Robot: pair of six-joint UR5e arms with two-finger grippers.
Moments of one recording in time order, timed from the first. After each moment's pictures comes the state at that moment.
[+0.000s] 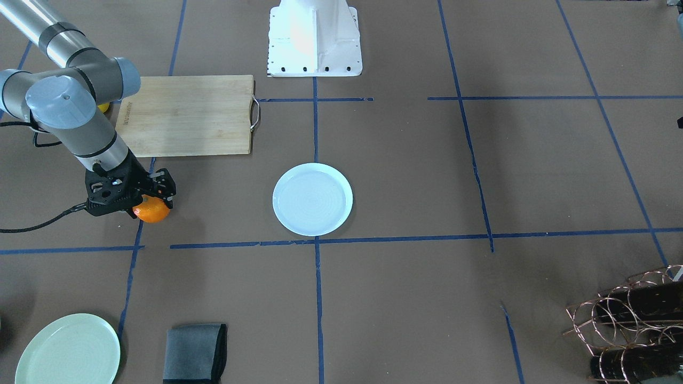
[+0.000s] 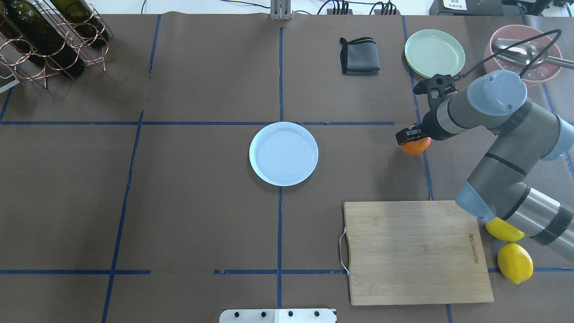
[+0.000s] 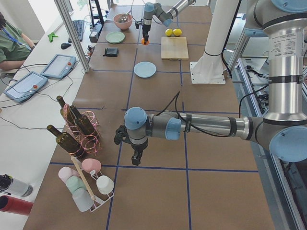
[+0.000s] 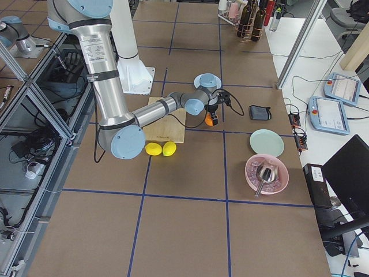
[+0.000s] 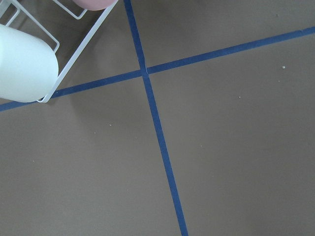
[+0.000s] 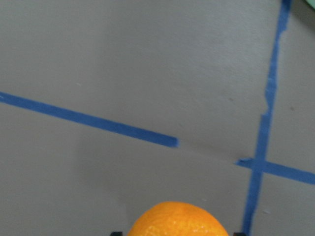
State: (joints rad) left arm -1.50 -1.46 -1.74 -1.61 -2.35 0.13; right arm 0.78 -1.26 1.66 -1.17 1.97 0.81
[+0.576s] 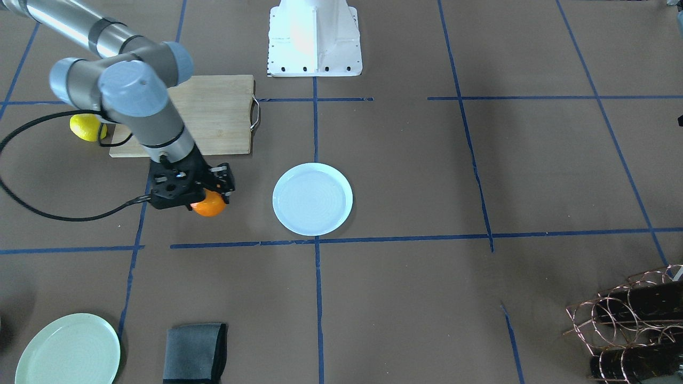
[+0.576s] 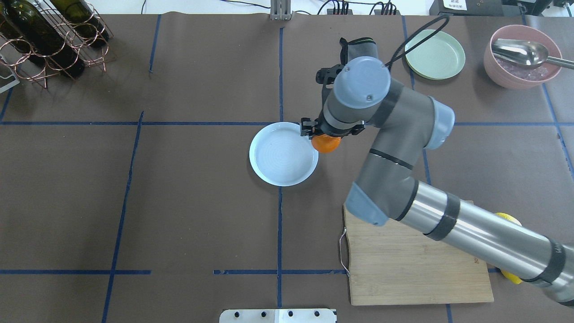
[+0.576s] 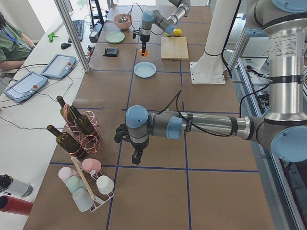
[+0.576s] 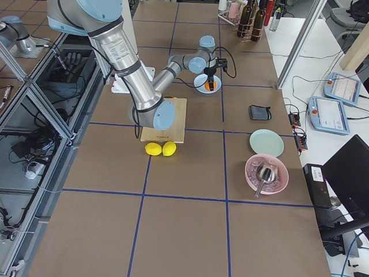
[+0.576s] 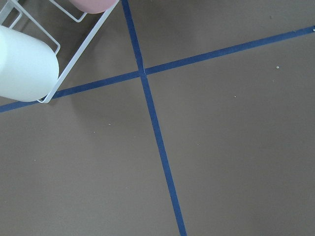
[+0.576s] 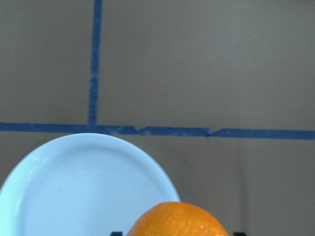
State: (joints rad) left arm -1.50 -1.45 -1.75 -1.61 -2.35 0.13; right arm 0.59 -0.85 1.55 -1.46 1.82 1.16
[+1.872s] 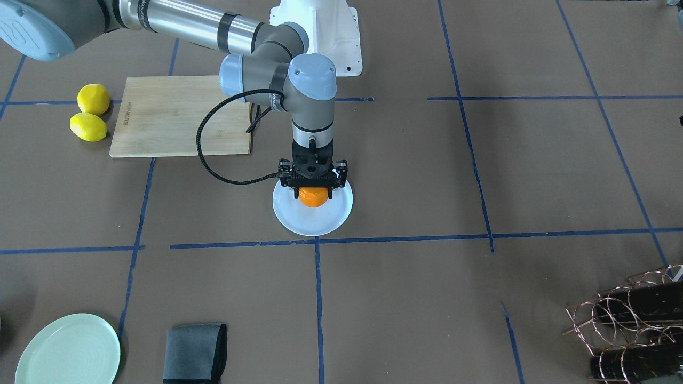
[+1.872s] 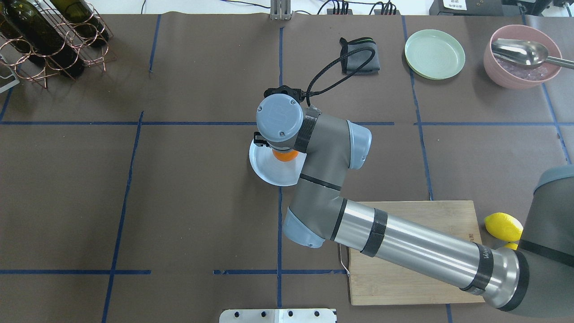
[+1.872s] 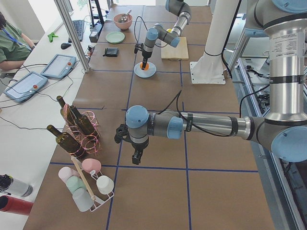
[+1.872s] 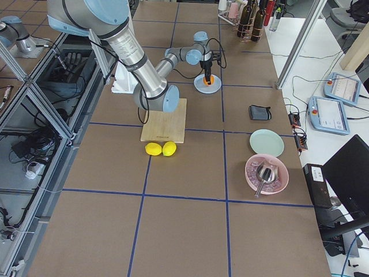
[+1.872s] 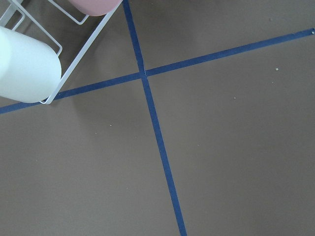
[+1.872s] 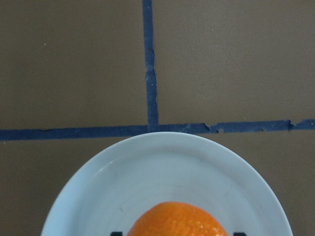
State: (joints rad) left arm -1.50 -1.45 -1.75 -1.61 -2.34 0.13; right arm 0.49 -0.69 1.35 -1.47 1.64 1.27
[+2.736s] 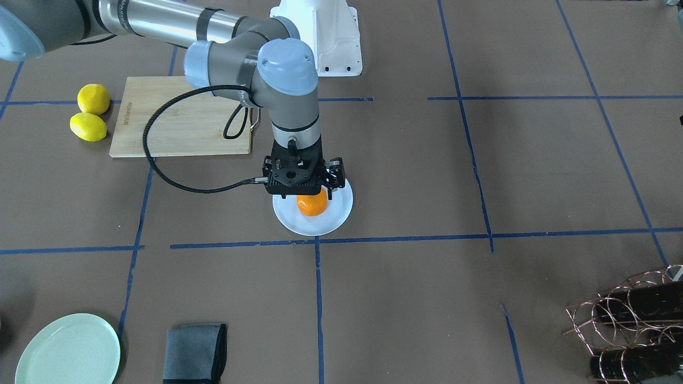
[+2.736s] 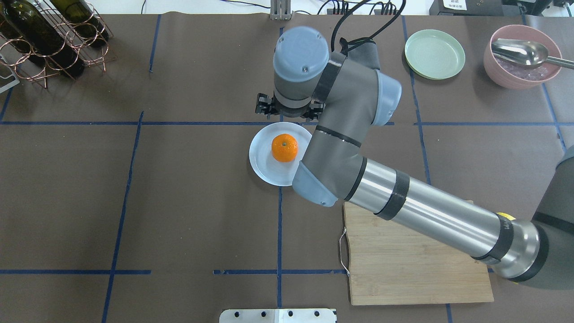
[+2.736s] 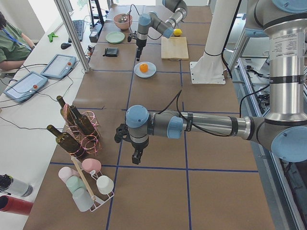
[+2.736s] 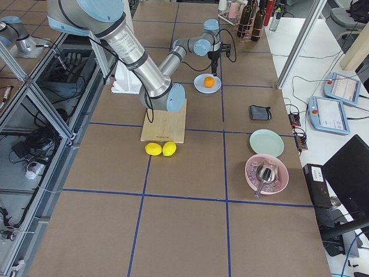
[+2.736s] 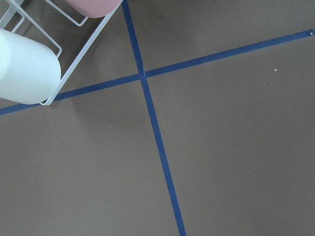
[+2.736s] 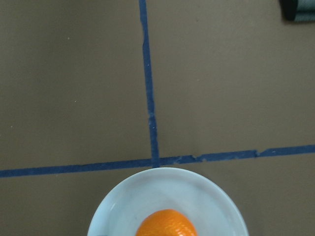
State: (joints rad) left arm -1.50 -1.45 -1.76 -1.61 -2.35 0.13; right arm 0.67 -0.69 1.52 -1.60 1.89 1.20
